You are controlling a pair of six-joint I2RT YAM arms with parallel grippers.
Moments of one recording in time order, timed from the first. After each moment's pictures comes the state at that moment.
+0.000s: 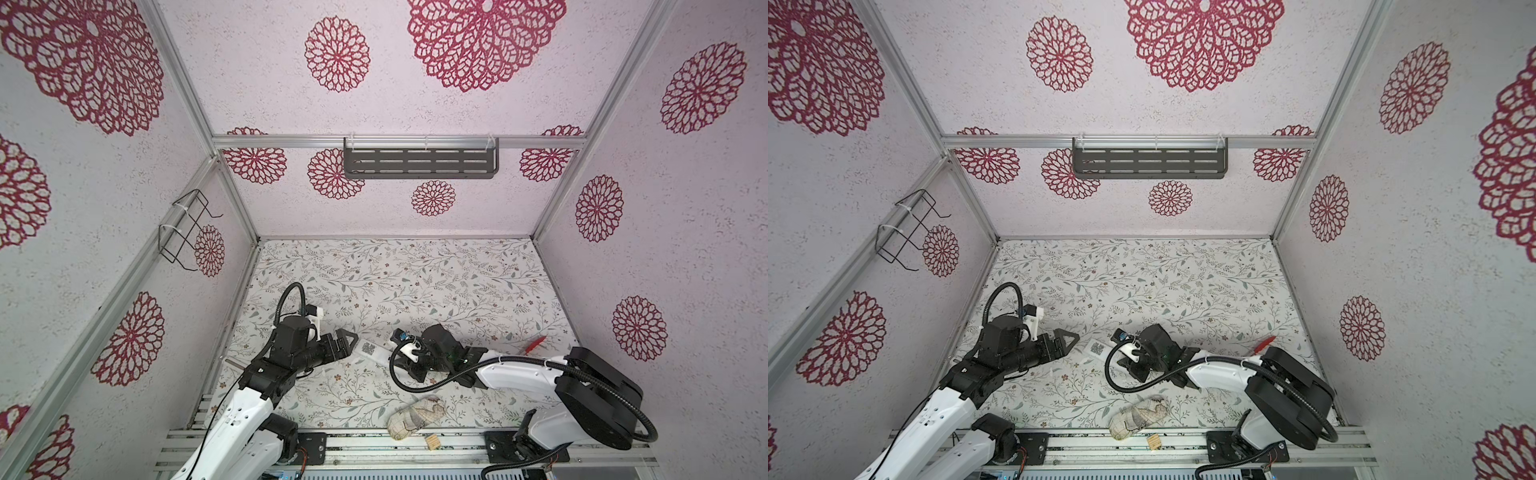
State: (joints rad) left arm -0.36 0.76 0.56 -0.50 0.32 -0.68; right arm 0.94 1.48 0.61 0.19 -0.22 -0.12
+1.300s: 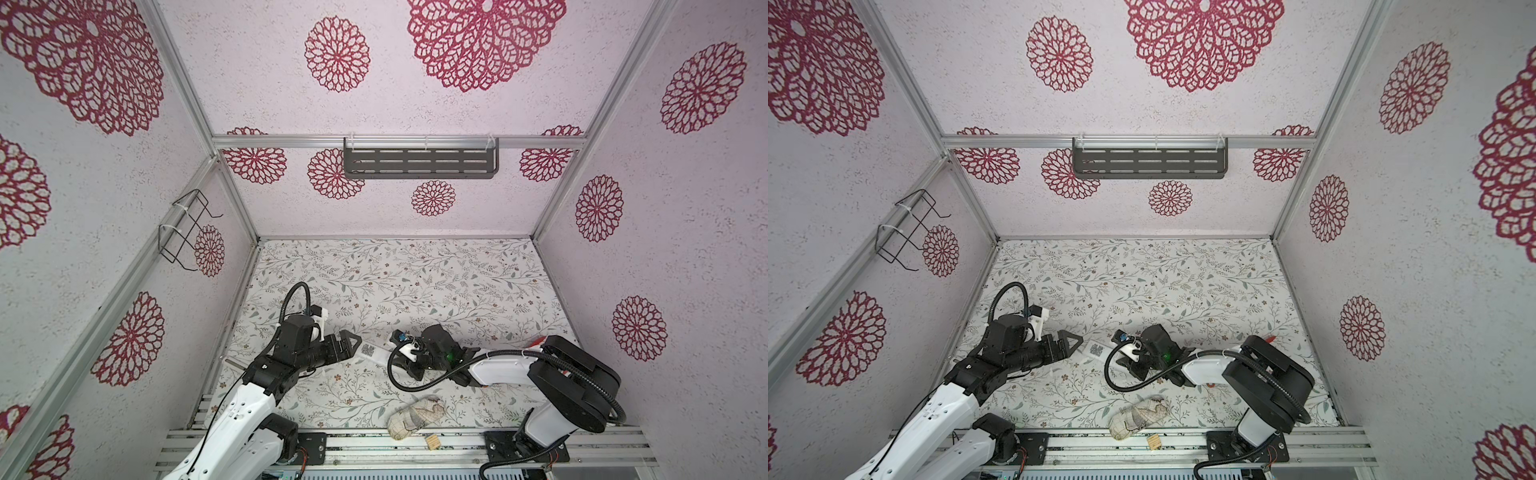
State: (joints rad) left arm -0.38 0.79 0.56 -0.49 0.35 -0.68; right arm 0.90 1.59 0.58 0.36 -0.27 -0.17
